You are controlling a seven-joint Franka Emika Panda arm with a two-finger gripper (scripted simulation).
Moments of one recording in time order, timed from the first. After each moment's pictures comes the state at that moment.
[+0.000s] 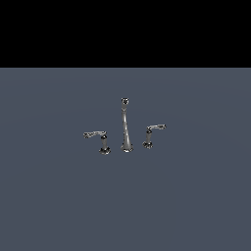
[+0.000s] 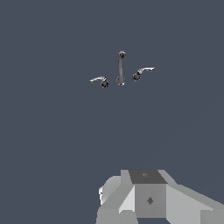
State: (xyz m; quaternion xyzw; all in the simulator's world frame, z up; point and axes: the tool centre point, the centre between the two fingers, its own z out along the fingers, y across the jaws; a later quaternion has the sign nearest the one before) arm -0.251 0.016 0.505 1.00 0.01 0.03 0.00
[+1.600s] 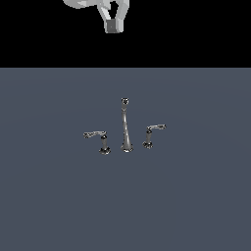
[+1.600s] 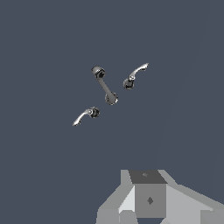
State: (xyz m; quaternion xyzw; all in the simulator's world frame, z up) arm -0.124 0.021 0.357 0.97 -0.23 0.02 0.00
